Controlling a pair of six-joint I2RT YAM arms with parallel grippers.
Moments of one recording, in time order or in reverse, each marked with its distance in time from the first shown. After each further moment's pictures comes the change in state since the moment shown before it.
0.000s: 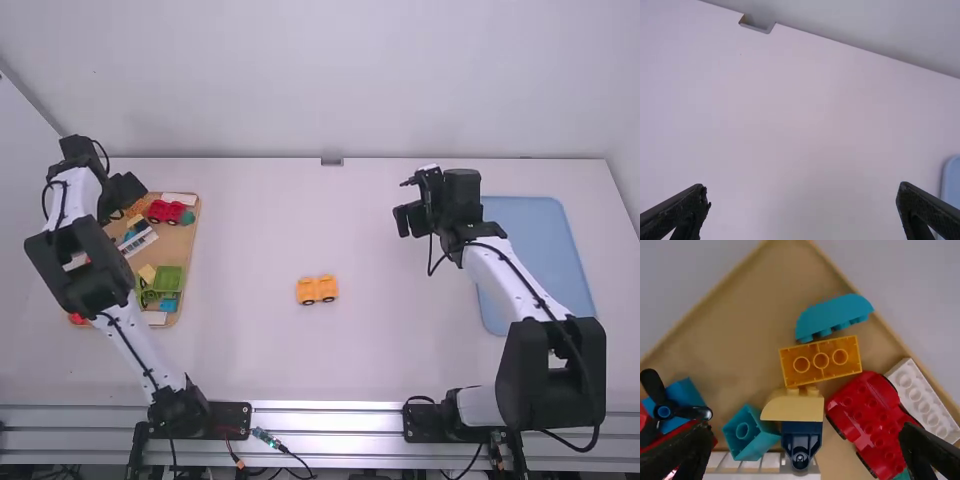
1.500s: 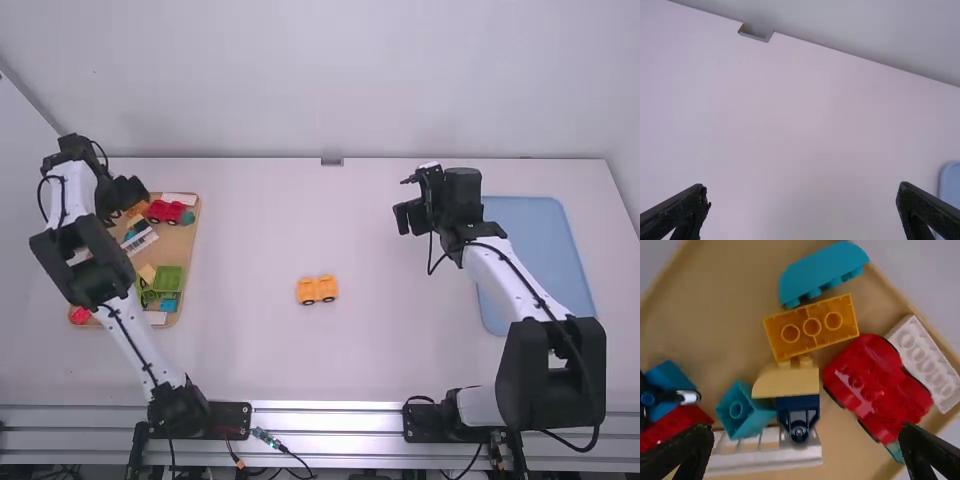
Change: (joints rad) left arm 0.014 0.121 0.212 -0.246 0.078 0.133; right arm 0.000 0.000 0.000 0.027 0.000 0.005
